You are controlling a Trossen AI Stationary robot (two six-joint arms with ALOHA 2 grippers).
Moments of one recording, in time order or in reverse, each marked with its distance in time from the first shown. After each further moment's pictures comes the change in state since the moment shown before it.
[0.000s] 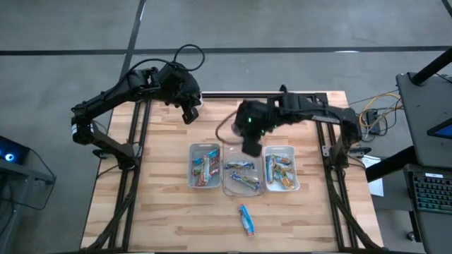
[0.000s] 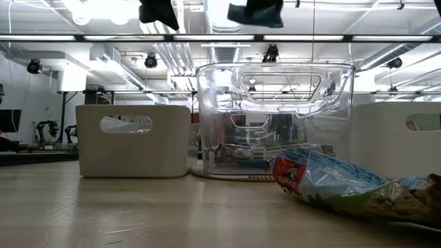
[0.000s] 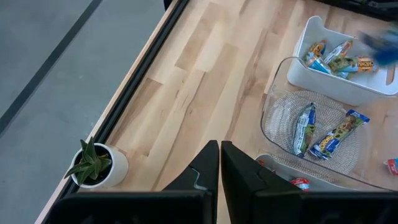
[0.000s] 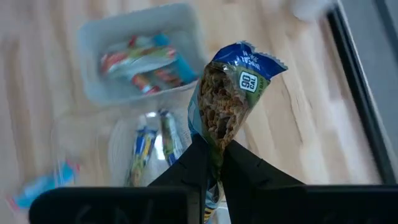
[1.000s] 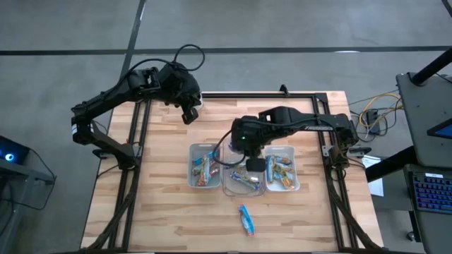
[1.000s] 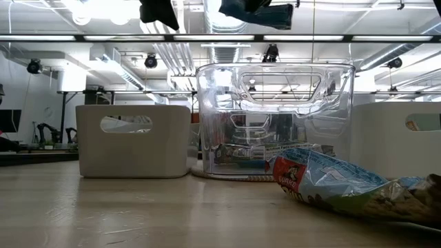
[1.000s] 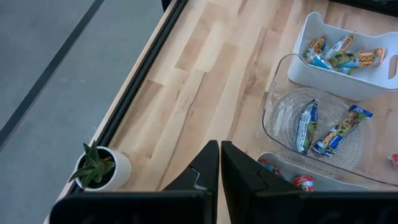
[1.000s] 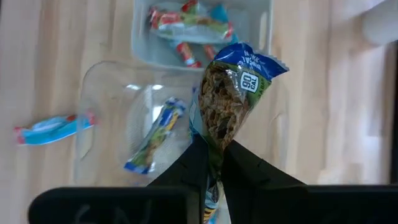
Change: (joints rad) left arm 0.000 0.000 0.000 0.000 0.000 0.034; right arm 0.107 0.058 -0.006 -0.020 -0.068 -0.217
